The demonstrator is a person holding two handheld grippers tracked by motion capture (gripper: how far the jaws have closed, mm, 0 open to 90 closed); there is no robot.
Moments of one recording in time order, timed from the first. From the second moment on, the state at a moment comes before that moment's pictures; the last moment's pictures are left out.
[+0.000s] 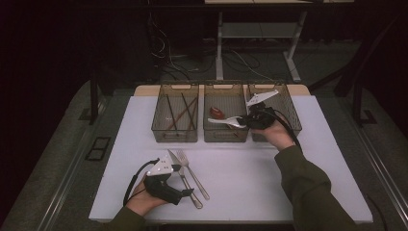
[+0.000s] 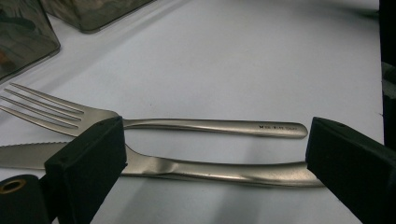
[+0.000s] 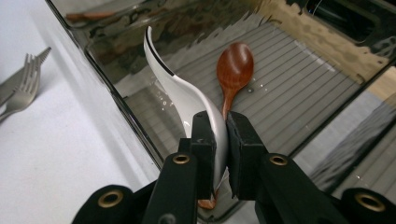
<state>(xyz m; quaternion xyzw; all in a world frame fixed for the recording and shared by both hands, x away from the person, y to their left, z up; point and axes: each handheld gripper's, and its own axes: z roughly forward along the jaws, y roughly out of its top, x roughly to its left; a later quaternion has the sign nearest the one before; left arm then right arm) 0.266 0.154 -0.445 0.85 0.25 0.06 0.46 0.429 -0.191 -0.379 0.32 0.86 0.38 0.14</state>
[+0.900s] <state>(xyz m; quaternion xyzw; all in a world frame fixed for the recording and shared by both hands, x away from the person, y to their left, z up) 0.265 0.155 -0.445 0.85 0.26 0.06 0.46 0.406 -0.213 -0.370 0.34 0.81 0.46 0.08</state>
